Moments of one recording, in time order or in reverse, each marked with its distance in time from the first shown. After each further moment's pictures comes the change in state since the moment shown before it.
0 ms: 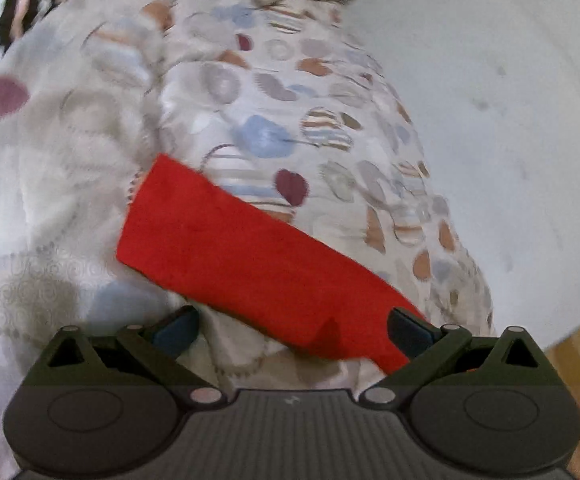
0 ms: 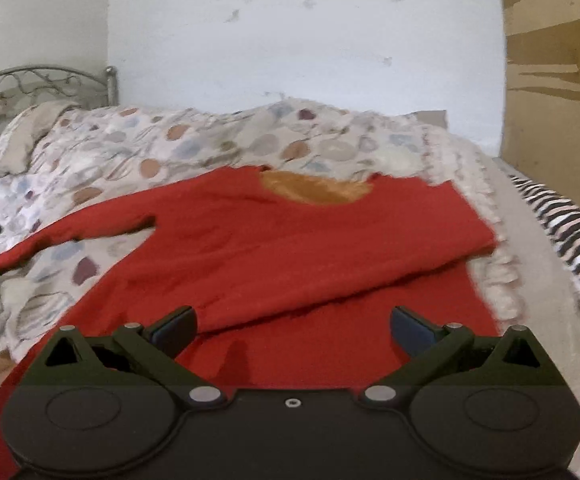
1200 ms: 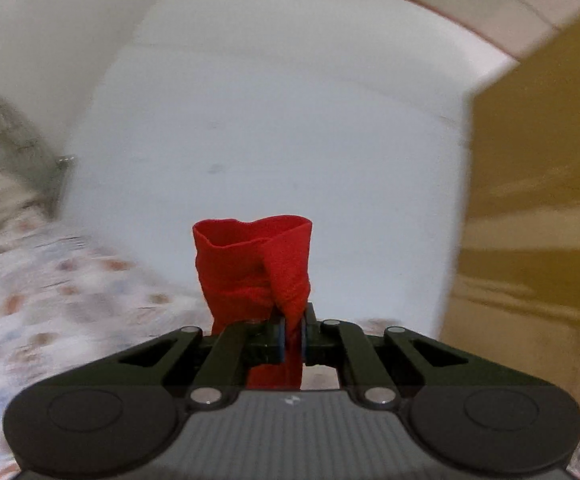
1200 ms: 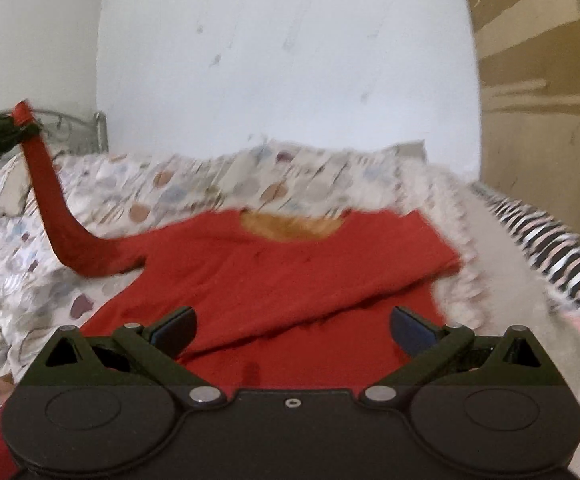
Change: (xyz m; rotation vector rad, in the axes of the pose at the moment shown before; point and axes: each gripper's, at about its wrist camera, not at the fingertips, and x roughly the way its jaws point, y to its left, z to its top) left arm -0.042 -0.262 -0.081 0.852 -0.304 -0.444; right arm -0.054 -0.049 -0.006 0.078 -0.194 -0.074
